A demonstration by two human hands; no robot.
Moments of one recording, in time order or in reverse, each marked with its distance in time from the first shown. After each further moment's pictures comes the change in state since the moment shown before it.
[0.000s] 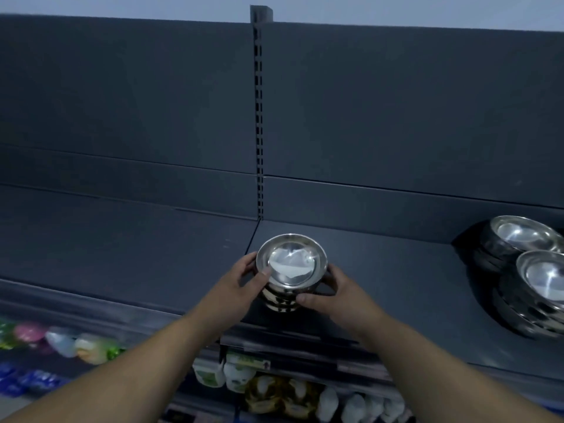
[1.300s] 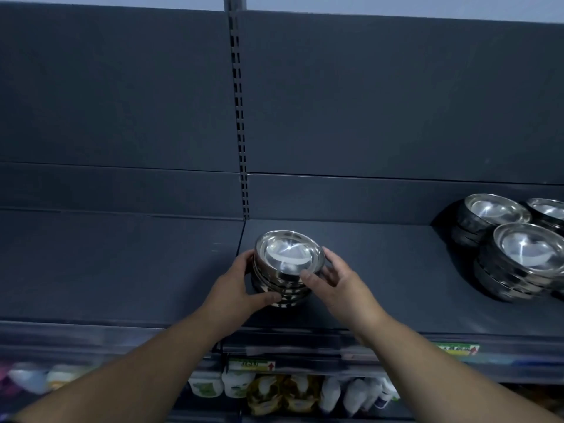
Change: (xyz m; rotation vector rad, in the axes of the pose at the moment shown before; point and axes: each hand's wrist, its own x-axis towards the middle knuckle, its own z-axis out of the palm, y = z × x) left_hand 0.024 -0.016 -0.012 0.303 -0.023 0.167; right_hand -0.001 -0.001 0.025 0.183 0.193 -0.081
